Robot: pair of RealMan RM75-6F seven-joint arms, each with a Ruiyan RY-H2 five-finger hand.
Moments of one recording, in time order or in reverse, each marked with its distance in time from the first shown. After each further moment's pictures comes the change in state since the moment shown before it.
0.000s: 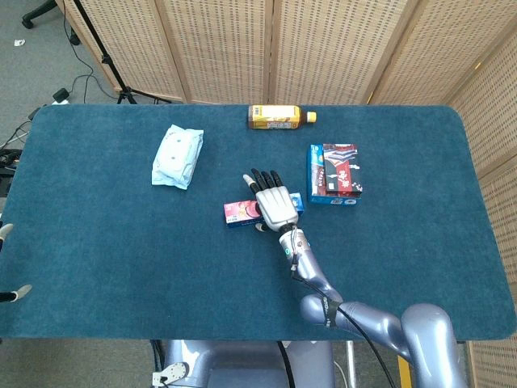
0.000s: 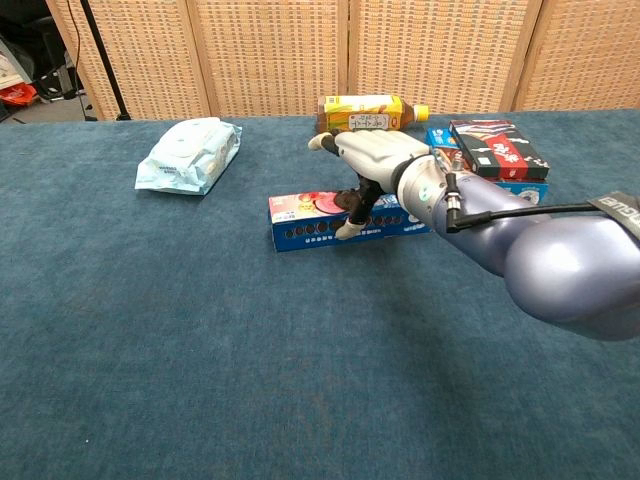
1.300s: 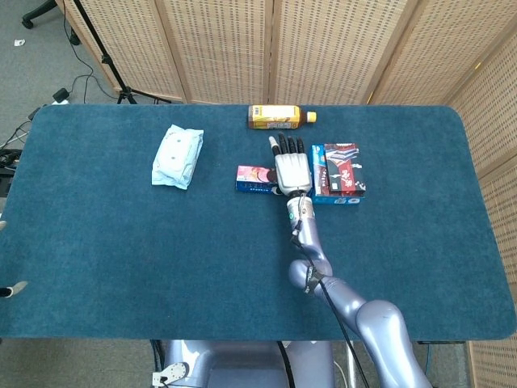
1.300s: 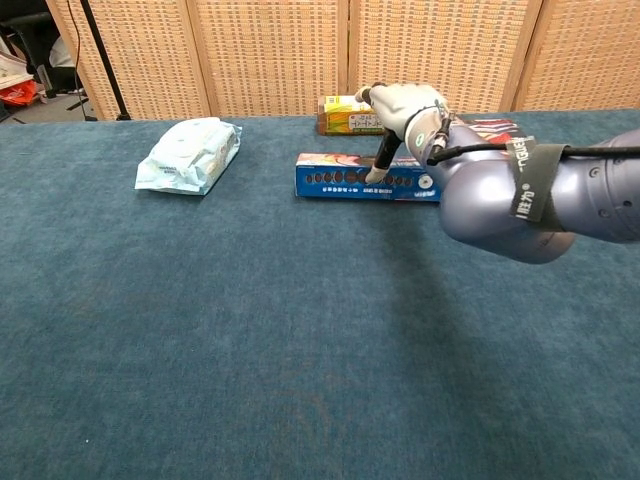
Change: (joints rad) left arm -0.021 0.006 -0.018 0.029 -0.057 -0.055 -0.040; right arm 0.232 -0.165 0.114 0.598 0.093 -0.092 0.056
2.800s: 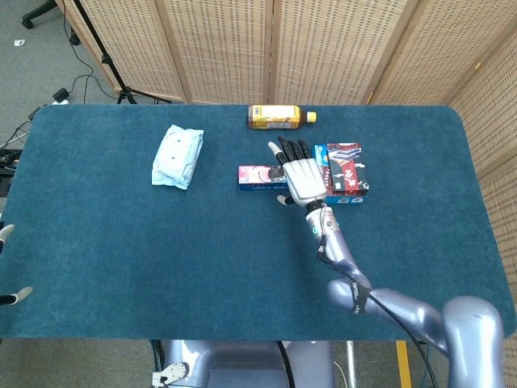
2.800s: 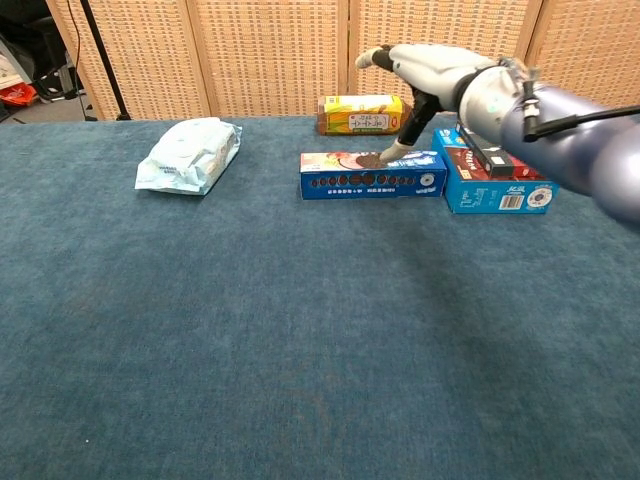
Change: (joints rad) left arm 0.039 0.010 0.036 -0.035 0.133 0.097 -0.002; right arm -0.289 0.435 -0.104 -0.814 -0.116 0.157 -0.021
